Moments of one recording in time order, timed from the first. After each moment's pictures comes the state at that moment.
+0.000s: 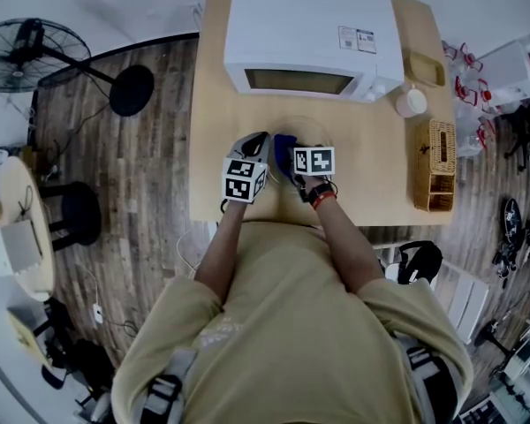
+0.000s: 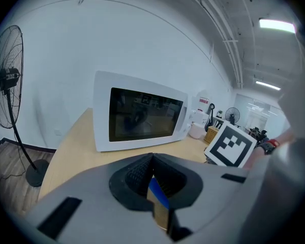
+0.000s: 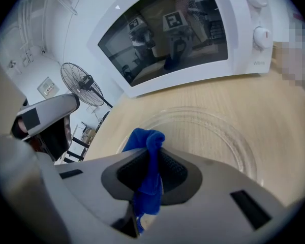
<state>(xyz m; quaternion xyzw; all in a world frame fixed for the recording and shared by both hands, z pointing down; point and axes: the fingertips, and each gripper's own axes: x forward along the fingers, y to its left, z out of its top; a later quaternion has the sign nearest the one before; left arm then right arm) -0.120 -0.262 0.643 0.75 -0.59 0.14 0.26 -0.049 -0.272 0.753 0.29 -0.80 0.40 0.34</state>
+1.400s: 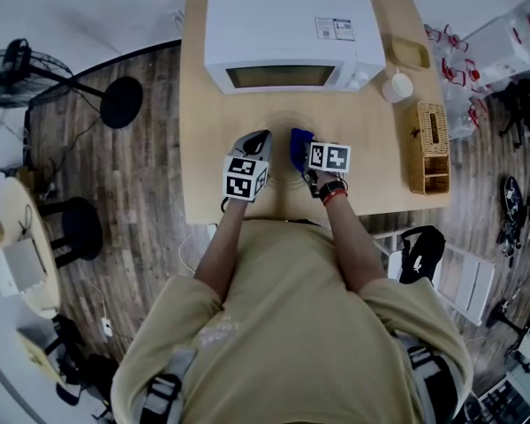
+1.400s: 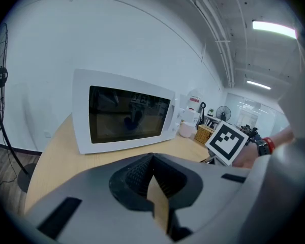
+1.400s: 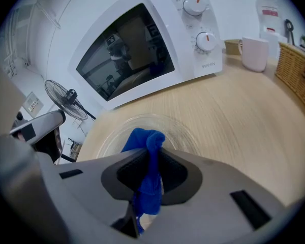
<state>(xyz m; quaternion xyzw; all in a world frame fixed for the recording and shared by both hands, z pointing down) -0.080 -0.267 0.639 0.78 -0.55 0.15 0.25 0.035 -0.293 0.751 0.38 -0.76 0.43 0.30</state>
